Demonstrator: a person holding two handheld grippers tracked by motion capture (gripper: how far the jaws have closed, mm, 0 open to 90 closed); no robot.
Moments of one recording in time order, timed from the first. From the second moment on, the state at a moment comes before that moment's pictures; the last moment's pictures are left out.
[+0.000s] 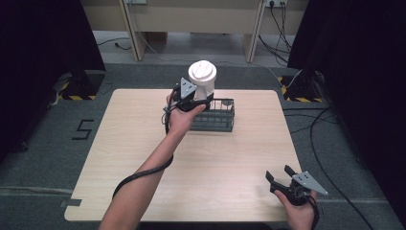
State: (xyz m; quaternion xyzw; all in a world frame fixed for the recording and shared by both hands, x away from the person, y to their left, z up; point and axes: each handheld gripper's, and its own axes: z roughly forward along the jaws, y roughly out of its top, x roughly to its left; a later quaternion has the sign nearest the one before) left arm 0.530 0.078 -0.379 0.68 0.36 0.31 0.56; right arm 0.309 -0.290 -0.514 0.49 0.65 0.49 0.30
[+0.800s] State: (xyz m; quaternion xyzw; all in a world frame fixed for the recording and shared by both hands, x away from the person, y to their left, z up) left arm 0.556 0.061 -0.416 0.69 0.40 0.31 0.52; right arm 0.309 -0.290 -0.514 0.49 0.65 0.49 0.30
